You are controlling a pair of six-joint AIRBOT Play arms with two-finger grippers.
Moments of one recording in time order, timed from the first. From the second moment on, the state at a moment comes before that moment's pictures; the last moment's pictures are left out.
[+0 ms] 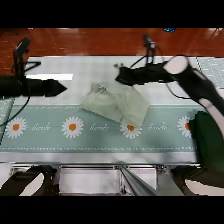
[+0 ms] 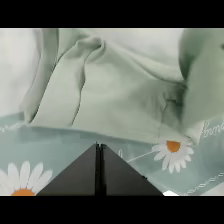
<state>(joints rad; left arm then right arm) -0.02 -0.89 0.94 0.94 -1.10 -1.34 0.41 -1.45 1.32 -0.76 0.83 1.49</state>
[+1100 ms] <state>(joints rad) 0.08 -0.71 0.59 0.88 -0.86 -1.35 0.16 -0.99 1.02 -1.52 1.12 1.92</state>
